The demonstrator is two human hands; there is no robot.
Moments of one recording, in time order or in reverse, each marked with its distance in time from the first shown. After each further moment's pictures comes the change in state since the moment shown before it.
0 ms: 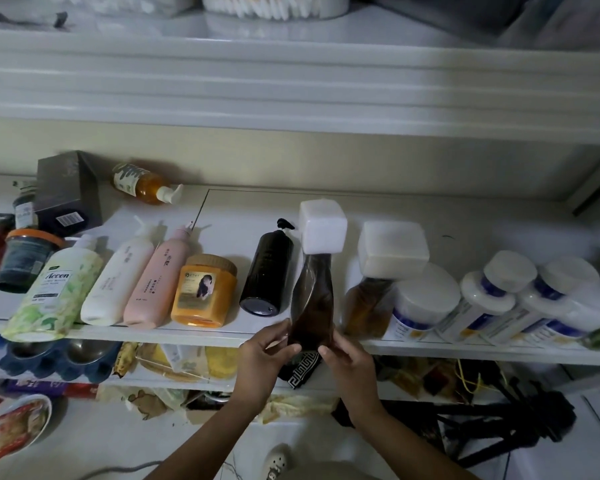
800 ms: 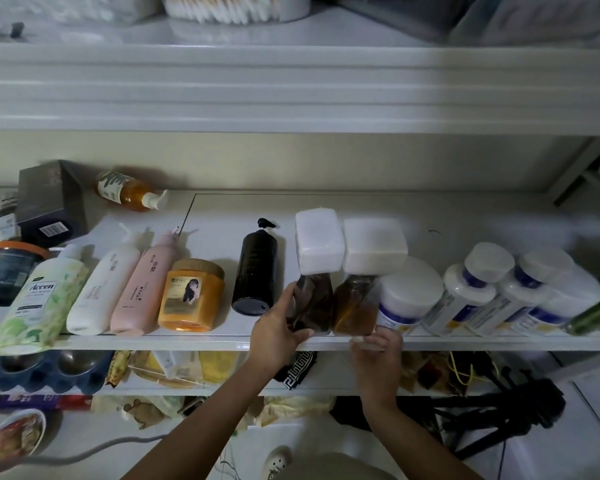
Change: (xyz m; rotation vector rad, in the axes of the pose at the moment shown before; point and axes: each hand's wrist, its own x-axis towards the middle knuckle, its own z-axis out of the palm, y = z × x) left_hand 0.035 0.027 0.030 0.623 -0.130 0.174; right_hand 0.010 0.010 -0.033 -0.029 0.489 -0.035
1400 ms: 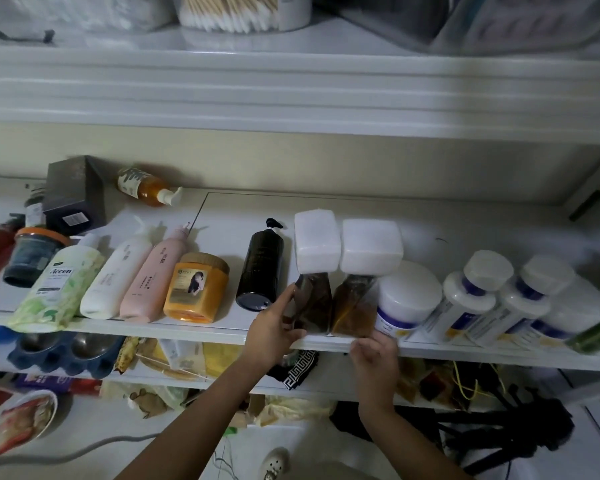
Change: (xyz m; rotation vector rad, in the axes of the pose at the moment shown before) left_hand -0.004 -0.008 0.002 -0.046 -0.009 0.043; right_hand 0.004 0.005 -0.006 0.176 -0.075 0.019
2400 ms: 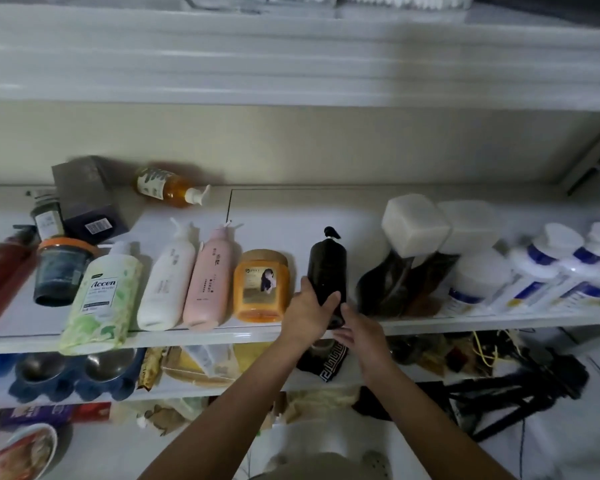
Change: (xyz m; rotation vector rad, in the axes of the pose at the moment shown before) left_hand 0.015 -0.041 -0.066 -0.050 -0.123 -0.141; right_hand -0.063 -0.038 0.126 0.149 -0.263 0.412
